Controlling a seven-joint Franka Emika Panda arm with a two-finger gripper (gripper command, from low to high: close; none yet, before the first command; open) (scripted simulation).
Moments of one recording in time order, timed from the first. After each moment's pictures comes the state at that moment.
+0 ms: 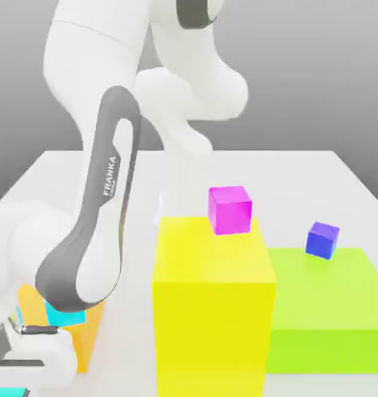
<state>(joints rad) -0.12 0.61 -0.30 -2.07 0.36 2.63 0.09</state>
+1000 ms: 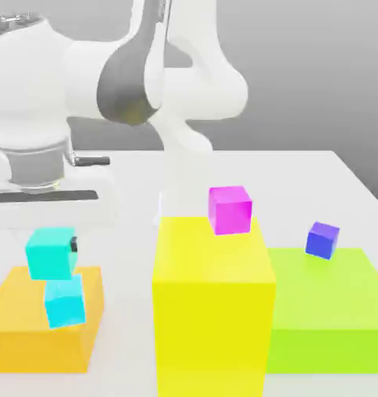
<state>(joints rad) -0.01 -0.02 -0.41 -2.52 -0.01 2.50 0.31</state>
